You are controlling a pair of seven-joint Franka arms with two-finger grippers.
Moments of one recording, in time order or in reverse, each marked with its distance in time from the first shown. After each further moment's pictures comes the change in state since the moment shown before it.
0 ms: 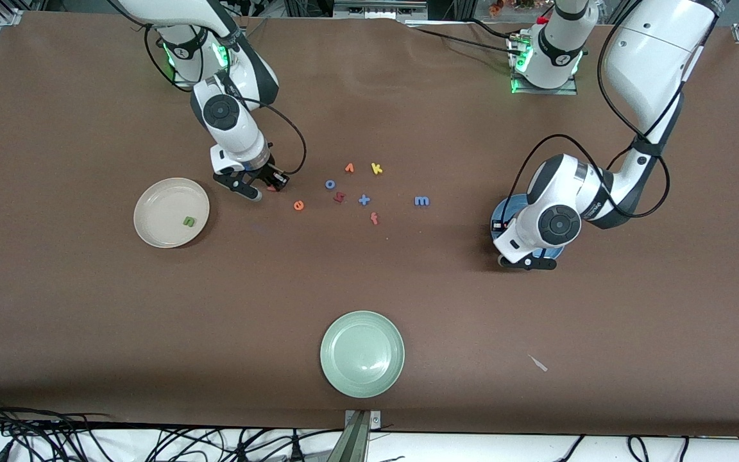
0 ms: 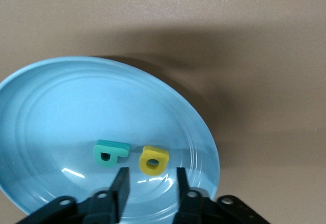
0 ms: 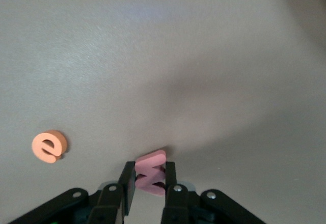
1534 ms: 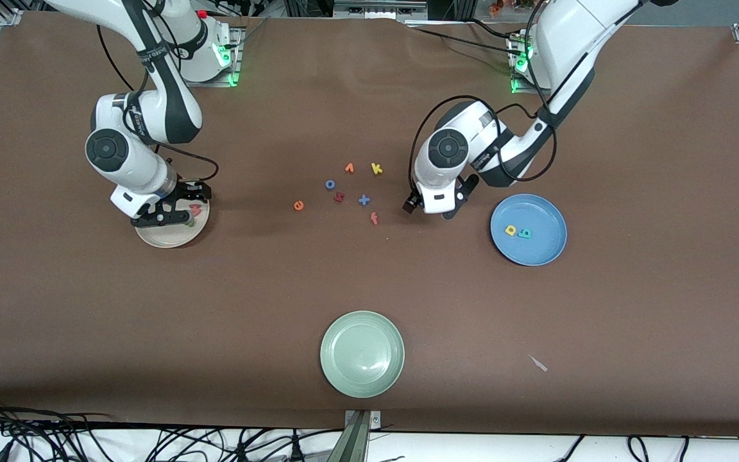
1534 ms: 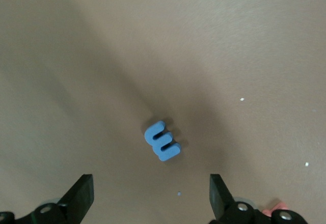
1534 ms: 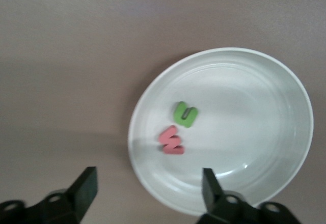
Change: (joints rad) left arm -0.159 -0.009 -0.242 -0.104 -0.013 0.265 -1.461; right arm -0.004 -0.061 -0.344 0.184 0.001 -0.391 -0.874
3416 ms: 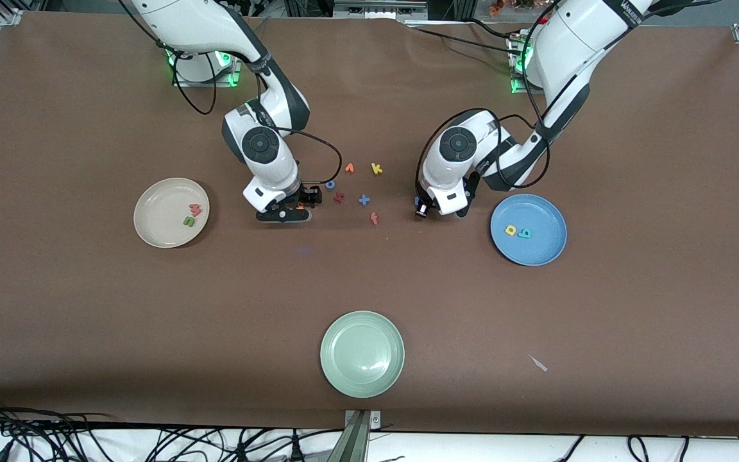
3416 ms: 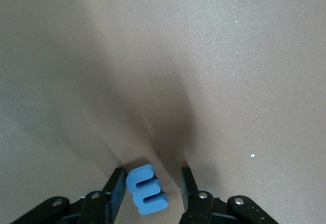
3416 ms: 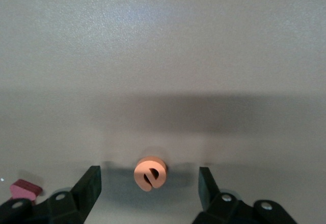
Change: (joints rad) left arm 0.010 0.042 0.040 -0.098 0.159 0.235 -0.248; right arm 0.139 0.277 0.279 0.137 0.001 0.270 0.479
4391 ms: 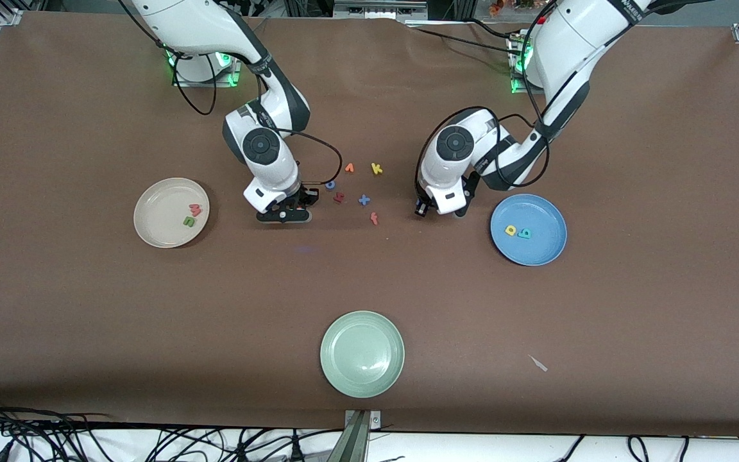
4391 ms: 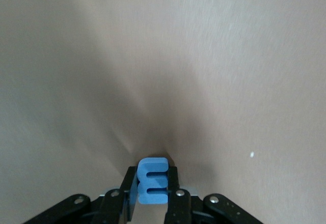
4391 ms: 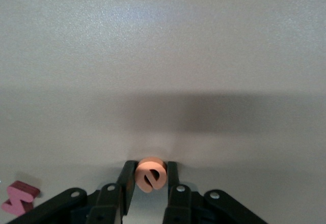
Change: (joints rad) left arm 0.007 -0.015 -0.003 0.029 0.005 -0.094 0.061; right arm 0.000 0.005 0.000 0.003 0.000 0.000 0.000
